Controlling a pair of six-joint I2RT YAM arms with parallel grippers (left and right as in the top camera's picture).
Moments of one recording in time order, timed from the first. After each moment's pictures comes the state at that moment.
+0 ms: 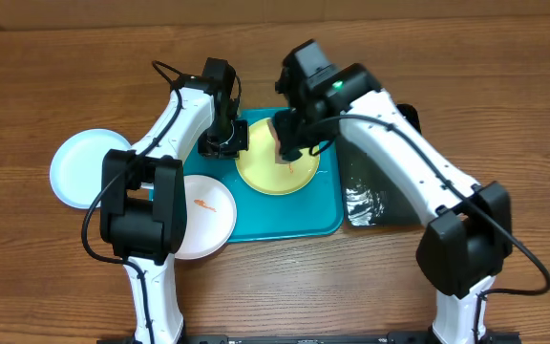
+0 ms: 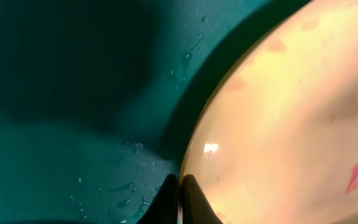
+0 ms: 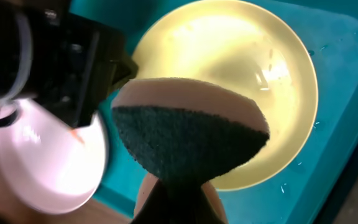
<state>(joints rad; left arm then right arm) -0.20 2.17 1.65 -1.02 0.15 -0.23 0.57 2.04 1.86 -1.06 -0.22 0.30</state>
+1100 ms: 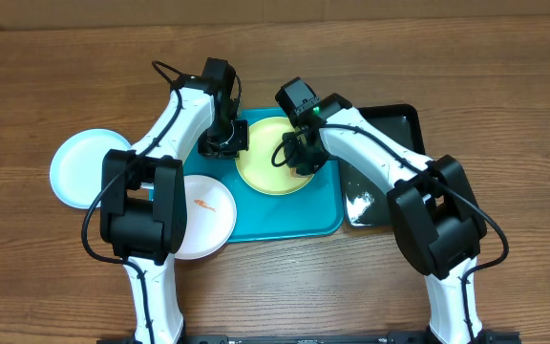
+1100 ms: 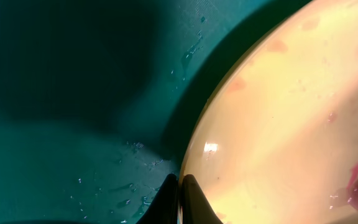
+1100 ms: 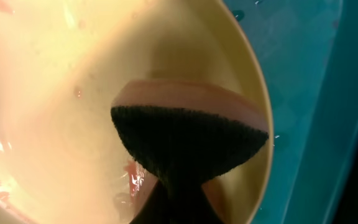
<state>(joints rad) -0.20 2.17 1.65 -1.02 0.15 -0.23 0.57 2.17 1.66 -0.87 -0.01 0.43</state>
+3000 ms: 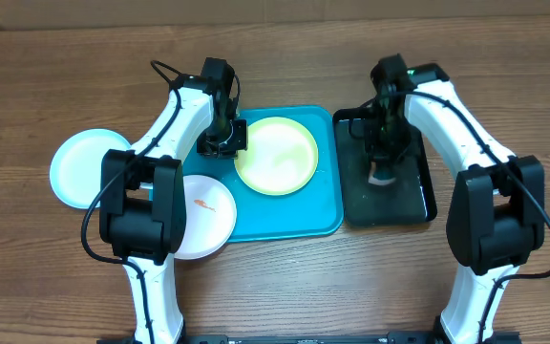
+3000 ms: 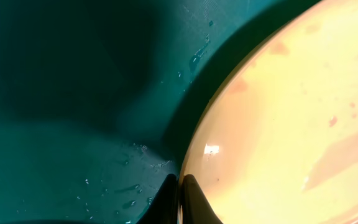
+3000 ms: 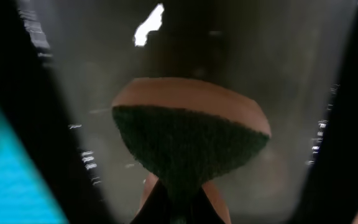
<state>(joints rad) -0.20 2.17 1.65 -1.02 0.15 -0.23 0.23 2.06 1.62 -1.22 -0.03 0.24</state>
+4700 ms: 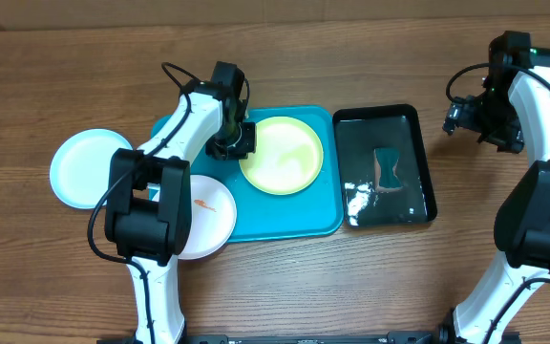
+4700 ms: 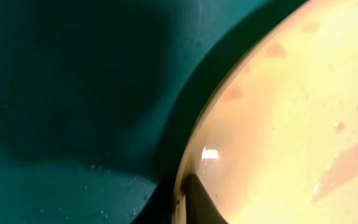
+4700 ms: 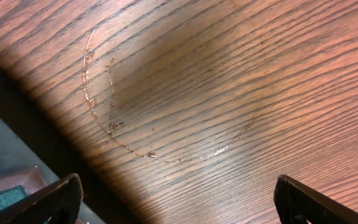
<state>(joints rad) -0.24 2.17 1.60 -0.93 0.15 -0.23 -0.18 2.06 1.78 -1.26 0.10 0.25</state>
